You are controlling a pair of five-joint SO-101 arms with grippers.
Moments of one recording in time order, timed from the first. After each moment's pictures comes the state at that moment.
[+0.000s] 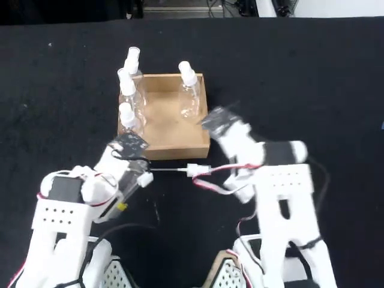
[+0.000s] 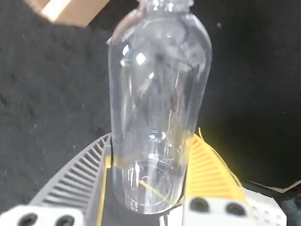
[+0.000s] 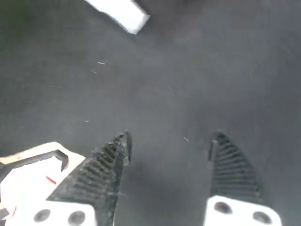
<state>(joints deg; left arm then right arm) -0.5 -59.4 58.2 82.7 -36.1 -6.9 -38.4 44.8 85.8 38.8</state>
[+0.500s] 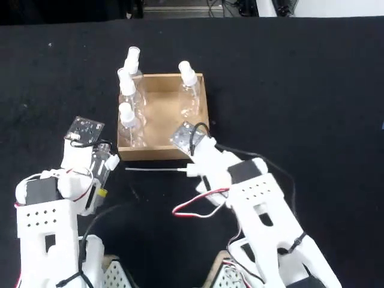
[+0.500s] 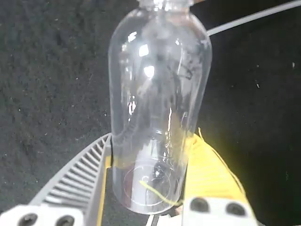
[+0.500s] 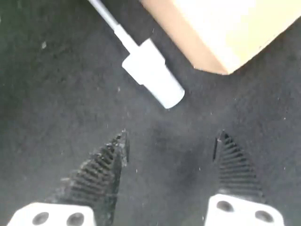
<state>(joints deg) -15.7 -59.7 57.5 80.8 -28.4 -19.8 -38.4 61.0 59.3 29.5</state>
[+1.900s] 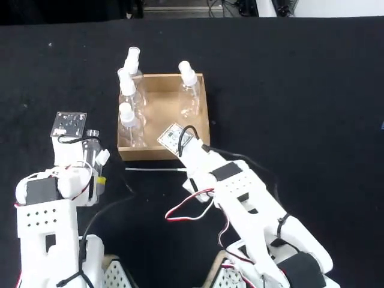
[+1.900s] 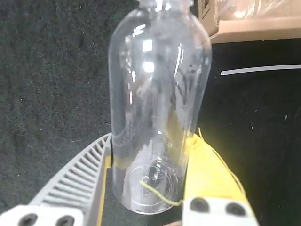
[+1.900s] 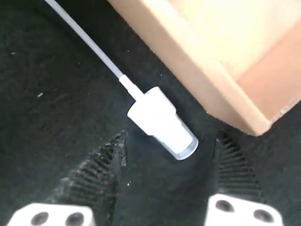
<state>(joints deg) -16.0 -59.7 57.5 76.9 -15.2 -24.7 -26.9 64.6 40.8 24.4</state>
